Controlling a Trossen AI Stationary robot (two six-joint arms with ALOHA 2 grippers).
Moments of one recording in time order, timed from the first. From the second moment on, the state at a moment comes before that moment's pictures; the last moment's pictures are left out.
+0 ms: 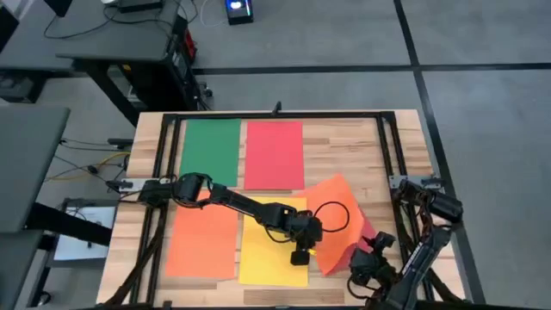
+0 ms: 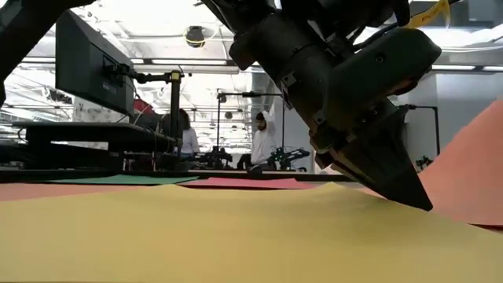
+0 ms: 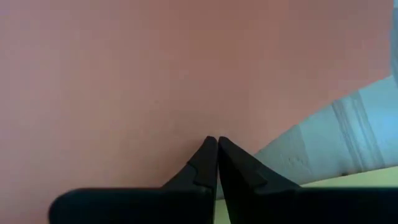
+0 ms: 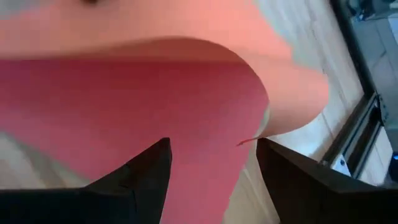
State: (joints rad) left arm -0.25 2.39 1.80 -0.31 0.09 -0.15; right arm 1.05 2.02 1.46 -1.57 0.58 1.60
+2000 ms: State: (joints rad) left arm -0.25 2.39 1.80 -0.31 0.09 -0.13; right arm 1.09 2.02 1.33 -0.92 0.77 1.22
